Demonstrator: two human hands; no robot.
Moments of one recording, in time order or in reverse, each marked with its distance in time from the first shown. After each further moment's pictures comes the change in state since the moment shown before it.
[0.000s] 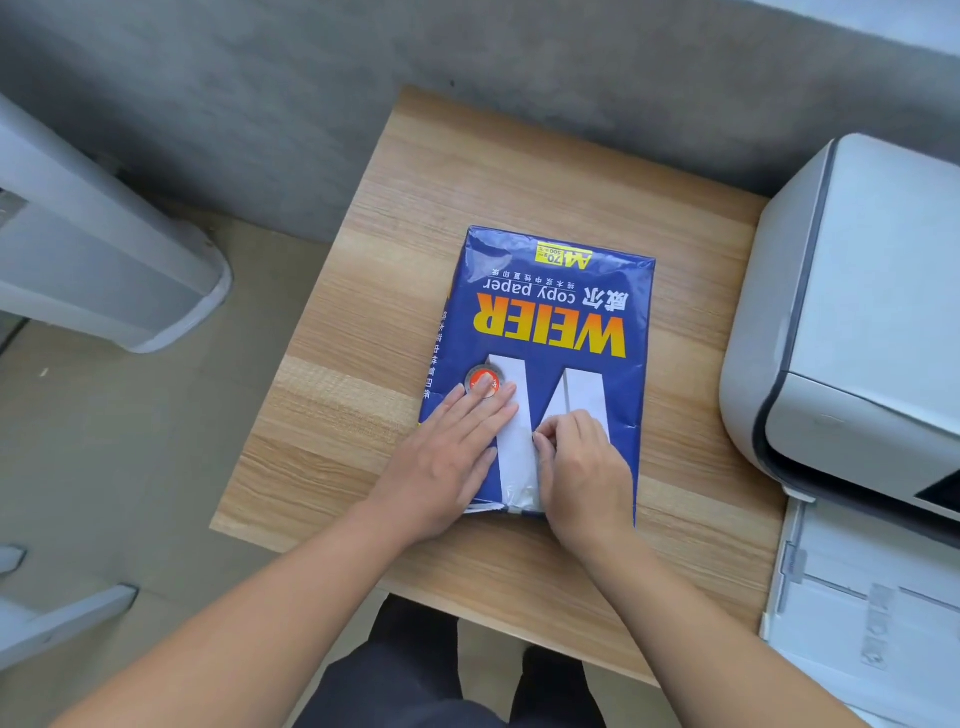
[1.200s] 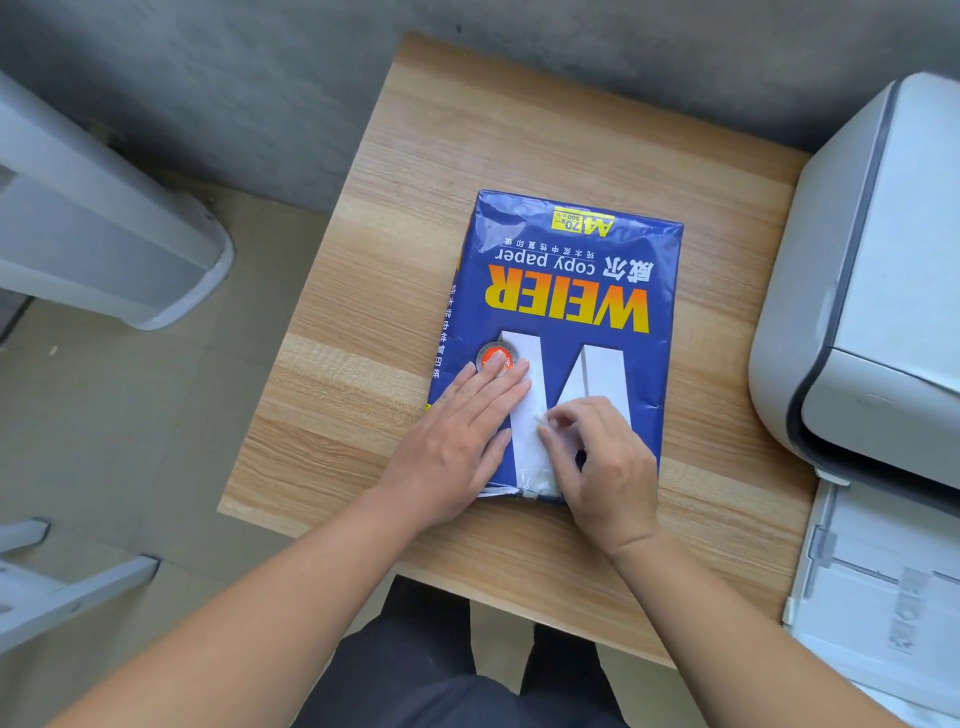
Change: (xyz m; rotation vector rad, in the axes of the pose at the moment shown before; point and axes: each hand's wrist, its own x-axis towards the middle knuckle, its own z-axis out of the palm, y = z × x) left_hand 0.000 0.002 0.001 -0.035 0.044 -0.010; right_hand -0.009 0.012 0.003 0.203 0.068 -0.069
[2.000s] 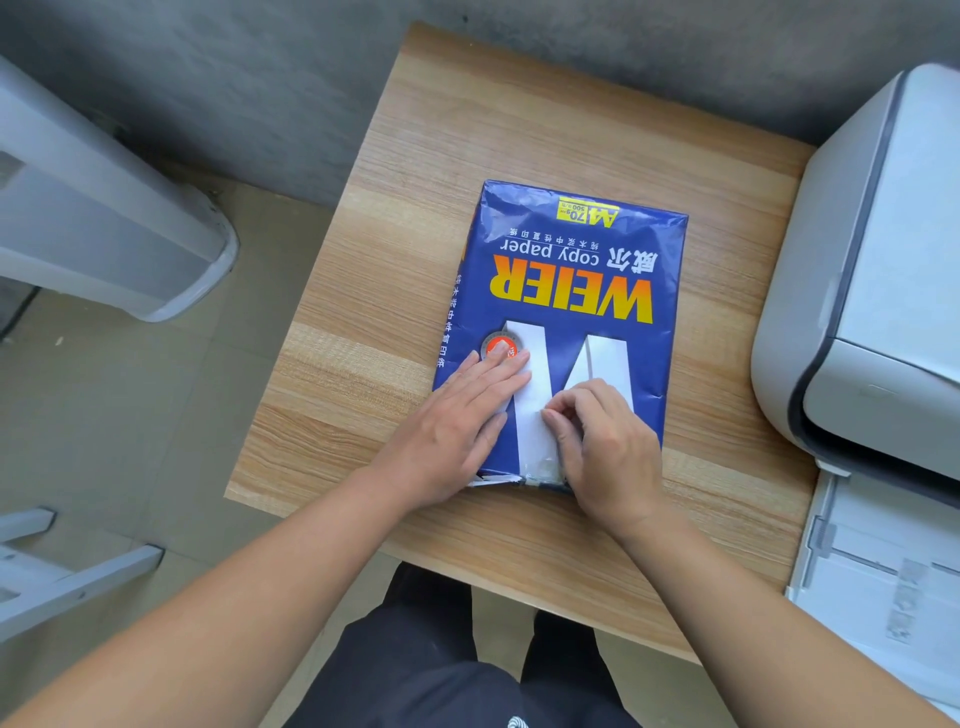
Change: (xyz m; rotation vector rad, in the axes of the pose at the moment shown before) left_hand 0.002 -0.005 -0.014 -0.174 -0.046 0.002; right_hand 0.010 -0.004 -0.008 -0.039 -0.134 0.007
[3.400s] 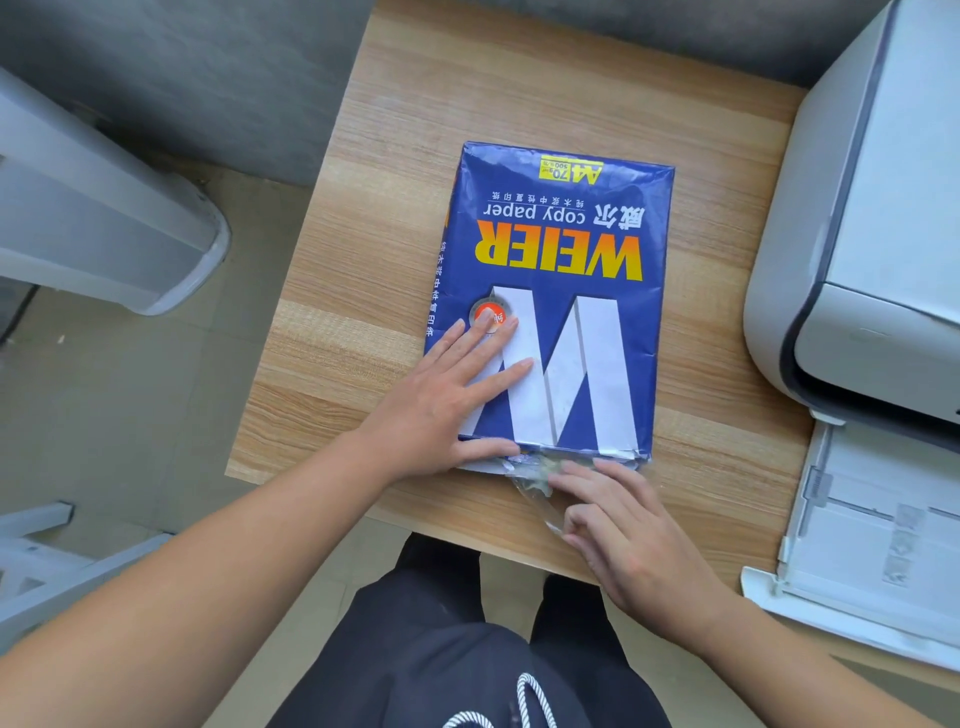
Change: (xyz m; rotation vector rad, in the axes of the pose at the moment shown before) left_hand -0.003 -0.003 -0.008 0.320 -0.209 0.130; right_hand -0.110 0.020 -0.040 0.030 -0.284 -0.419
